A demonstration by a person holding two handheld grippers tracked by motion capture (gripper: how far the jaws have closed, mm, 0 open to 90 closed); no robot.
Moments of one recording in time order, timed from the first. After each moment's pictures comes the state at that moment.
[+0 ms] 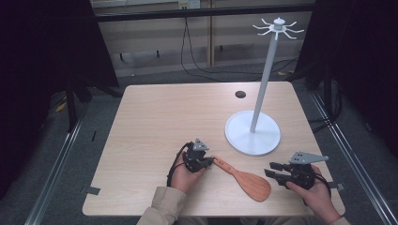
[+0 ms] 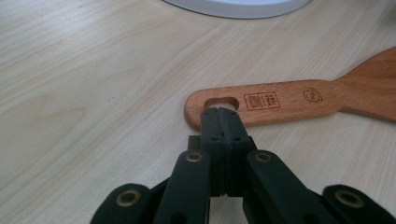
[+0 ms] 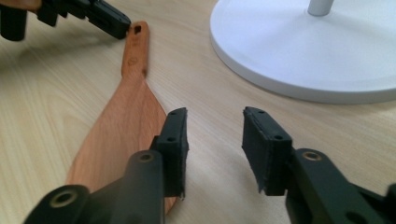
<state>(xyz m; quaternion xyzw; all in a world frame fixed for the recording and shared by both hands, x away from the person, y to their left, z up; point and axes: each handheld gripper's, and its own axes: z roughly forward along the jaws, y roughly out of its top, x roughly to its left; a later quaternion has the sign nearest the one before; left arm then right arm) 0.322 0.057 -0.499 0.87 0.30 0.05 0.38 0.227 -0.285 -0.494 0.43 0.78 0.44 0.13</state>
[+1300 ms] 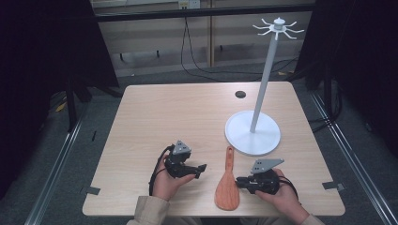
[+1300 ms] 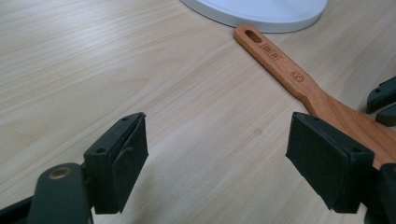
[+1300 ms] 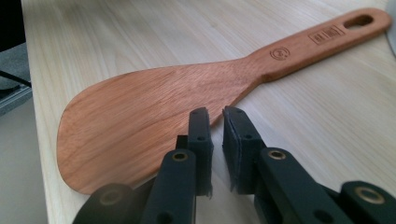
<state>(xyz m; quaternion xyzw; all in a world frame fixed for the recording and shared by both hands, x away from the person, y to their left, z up) 0.303 0.108 -0.481 0.84 0.35 0.08 0.41 0.233 -0.193 -0.506 0.32 0.85 0.41 0.06</state>
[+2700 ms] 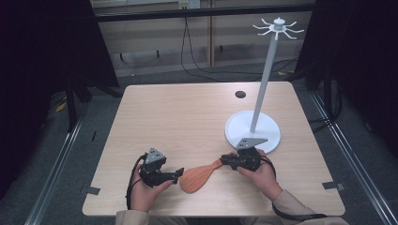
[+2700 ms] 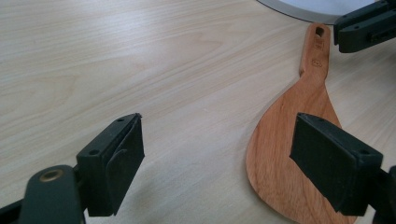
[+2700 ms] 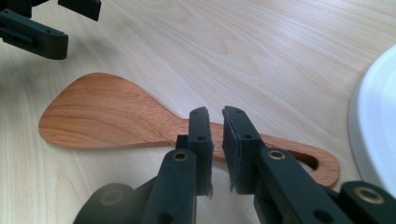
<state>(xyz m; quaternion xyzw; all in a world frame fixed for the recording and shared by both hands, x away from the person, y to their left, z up) 0.281 0.169 -0.481 0.81 0.41 0.12 0.41 0.297 -0.159 -0.497 0.36 0.81 0.45 0.08</state>
